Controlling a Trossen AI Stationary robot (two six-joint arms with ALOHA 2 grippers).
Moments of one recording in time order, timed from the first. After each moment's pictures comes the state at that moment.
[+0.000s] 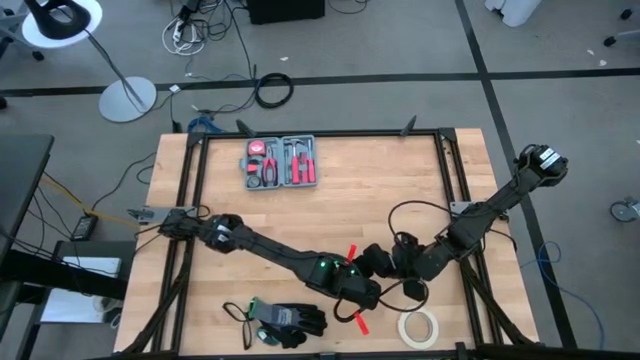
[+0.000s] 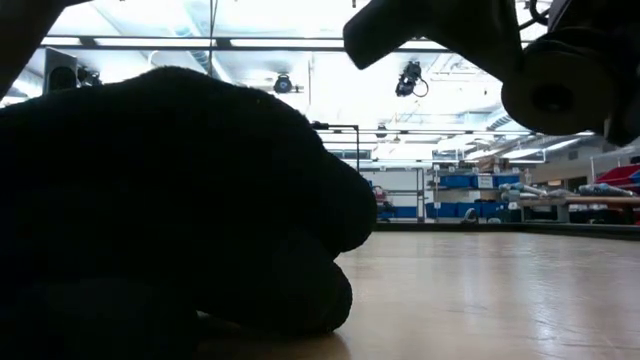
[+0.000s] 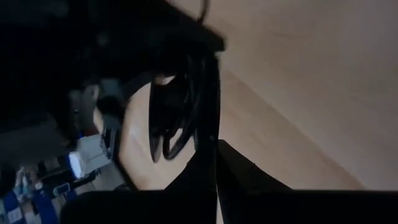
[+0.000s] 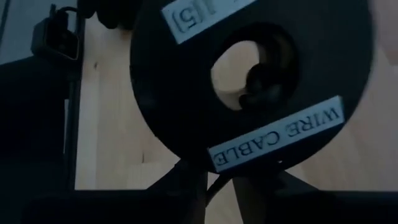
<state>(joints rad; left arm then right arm) -0.39 2.42 2.35 -0.88 -0.62 0.84 0.66 1.21 0.63 -0.29 0.23 0.80</state>
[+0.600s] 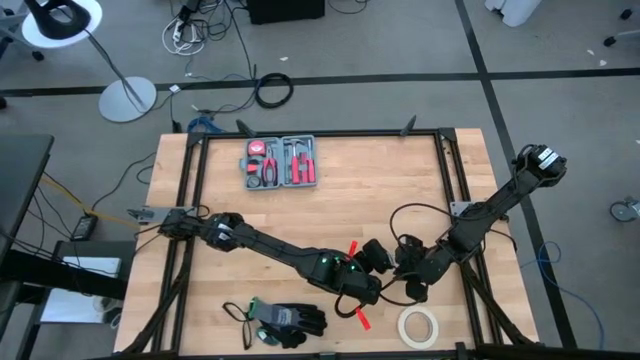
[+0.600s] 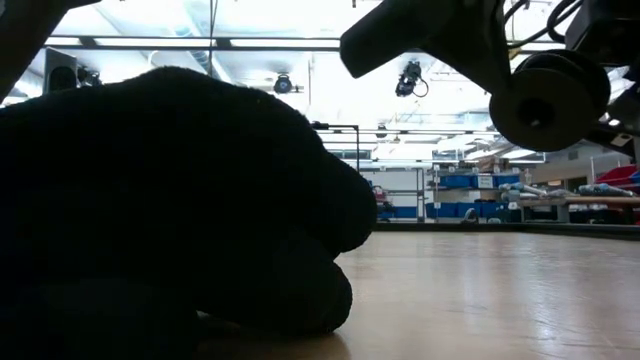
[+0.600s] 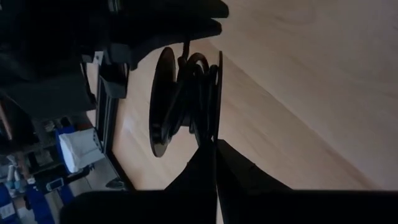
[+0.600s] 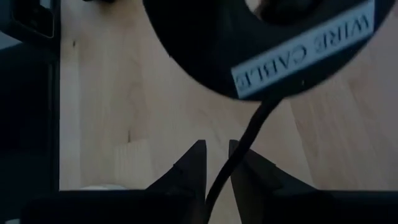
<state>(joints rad) -0.37 2.42 2.35 -0.91 -0.62 0.82 0.70 1.22 0.58 -0.29 0.23 0.89</state>
